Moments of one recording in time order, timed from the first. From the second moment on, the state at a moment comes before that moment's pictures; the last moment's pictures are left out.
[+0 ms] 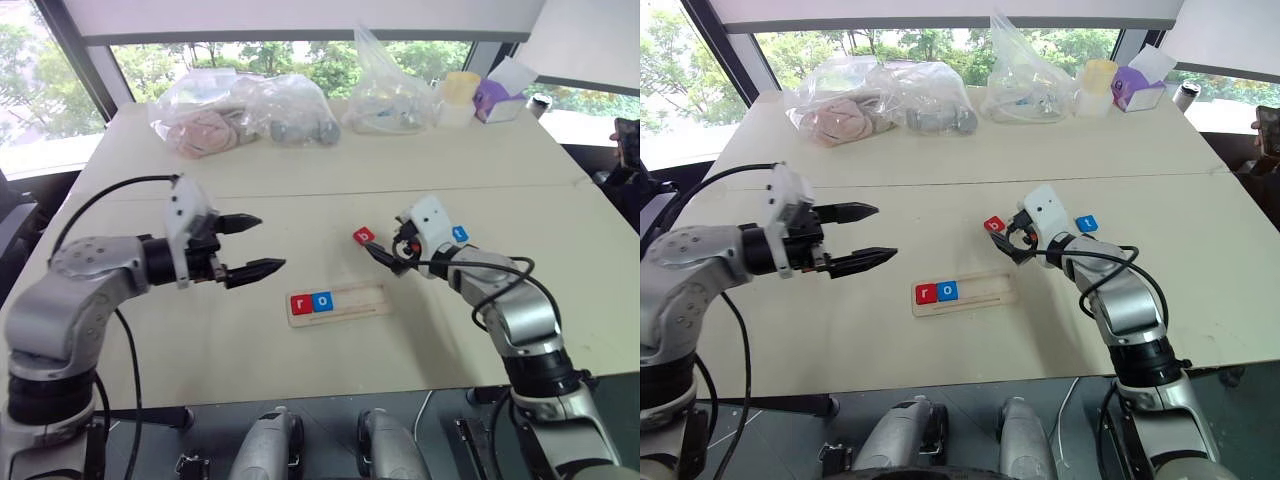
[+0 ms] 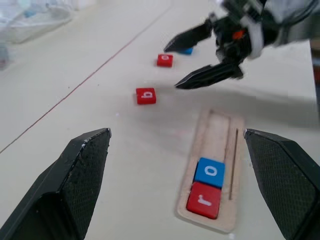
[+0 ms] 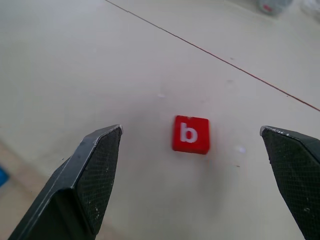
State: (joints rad) left arm -0.37 0.70 0.26 -0.52 -0.58 0.93 -0.95; right arm -0.48 -0.46 0.10 -0.13 0.20 0.69 0.47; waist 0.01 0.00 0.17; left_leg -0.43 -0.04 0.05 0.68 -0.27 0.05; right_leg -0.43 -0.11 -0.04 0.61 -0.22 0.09
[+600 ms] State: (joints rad) left arm -0.22 0.73 0.37 -0.65 -0.80 0.96 -0.74; right arm -0.67 -0.27 0.12 0.26 0.12 0.71 0.37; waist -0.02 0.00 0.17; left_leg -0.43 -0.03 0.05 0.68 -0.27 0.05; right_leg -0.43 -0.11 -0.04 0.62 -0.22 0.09
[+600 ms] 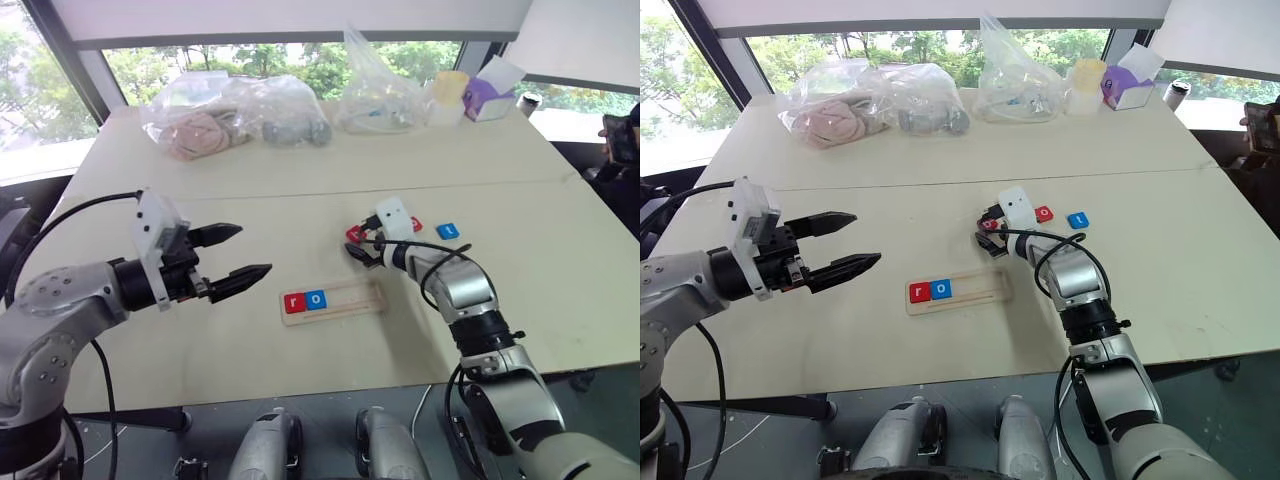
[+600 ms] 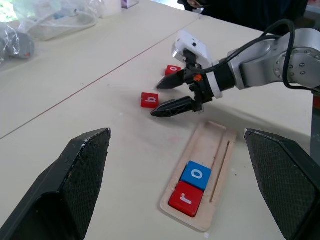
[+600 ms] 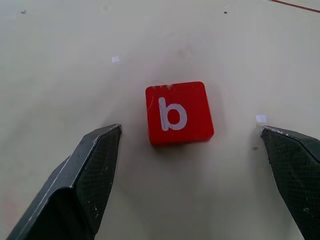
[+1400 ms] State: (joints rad) left arm -0.09 0.75 0.25 -0.57 -0.71 0.76 -0.74; right arm -0.66 -0.25 0.13 0.20 0.08 0.76 0.35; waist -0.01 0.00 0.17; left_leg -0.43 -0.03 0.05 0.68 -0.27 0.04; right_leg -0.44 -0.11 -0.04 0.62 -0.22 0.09
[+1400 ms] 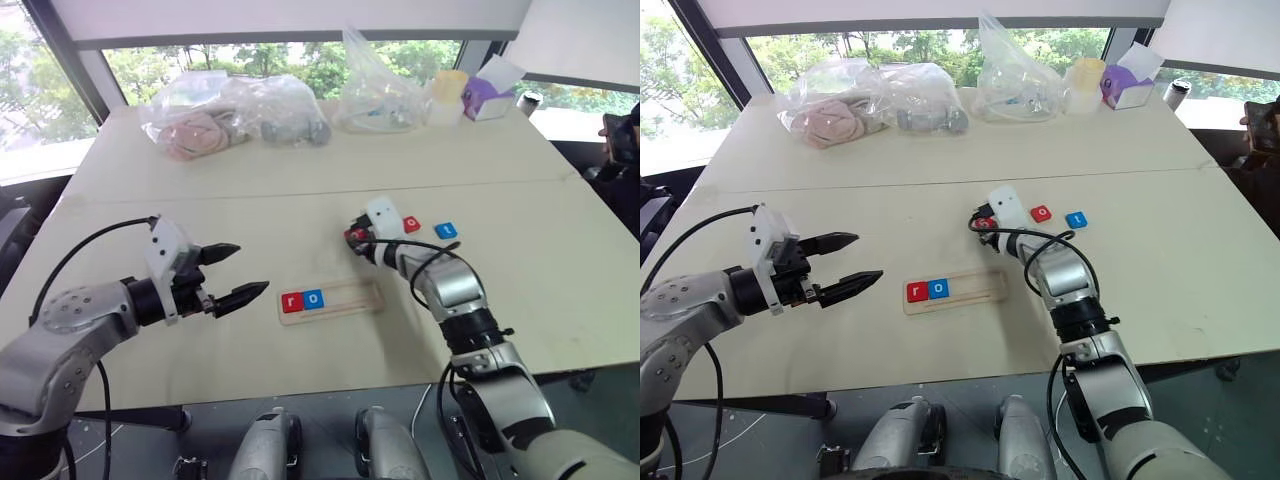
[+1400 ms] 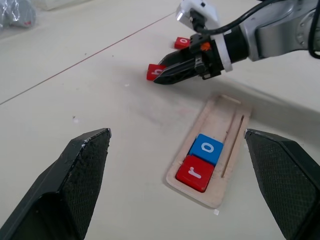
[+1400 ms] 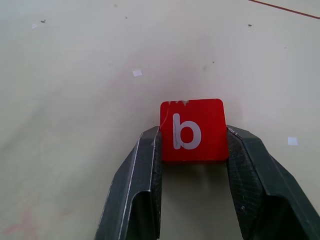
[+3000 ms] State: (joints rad) left arm -0.21 0.74 0.11 -0.46 -0.66 0.64 -0.86; right arm -0.22 -0.24 -0.20 -0.68 0.16 1.49 0.16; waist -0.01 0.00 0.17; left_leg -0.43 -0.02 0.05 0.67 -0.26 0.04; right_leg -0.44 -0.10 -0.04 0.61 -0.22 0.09
